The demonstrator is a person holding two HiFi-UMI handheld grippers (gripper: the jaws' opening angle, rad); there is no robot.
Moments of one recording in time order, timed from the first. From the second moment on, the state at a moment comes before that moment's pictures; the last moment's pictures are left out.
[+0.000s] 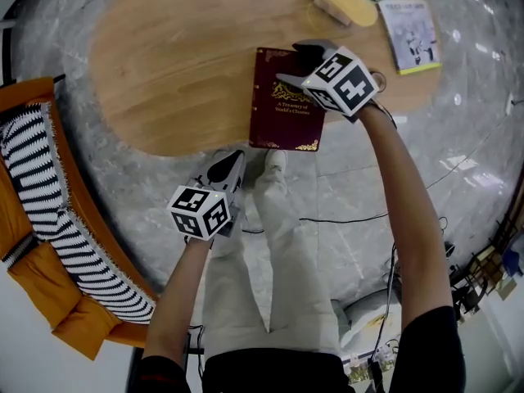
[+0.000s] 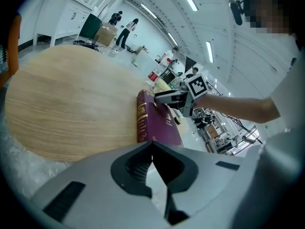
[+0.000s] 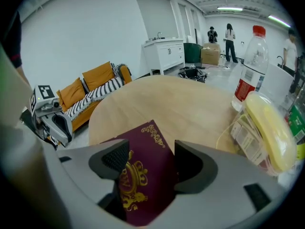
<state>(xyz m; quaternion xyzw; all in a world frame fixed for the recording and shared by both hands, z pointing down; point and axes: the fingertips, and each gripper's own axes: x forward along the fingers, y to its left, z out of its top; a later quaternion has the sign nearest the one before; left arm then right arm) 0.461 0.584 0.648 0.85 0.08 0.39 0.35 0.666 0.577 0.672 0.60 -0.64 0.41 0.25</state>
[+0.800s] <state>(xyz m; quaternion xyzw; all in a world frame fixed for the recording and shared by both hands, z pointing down) 0.430 0.592 0.671 0.80 0.10 0.39 0.45 0.613 0.581 0.670 0.61 -0.65 0.40 0.24</state>
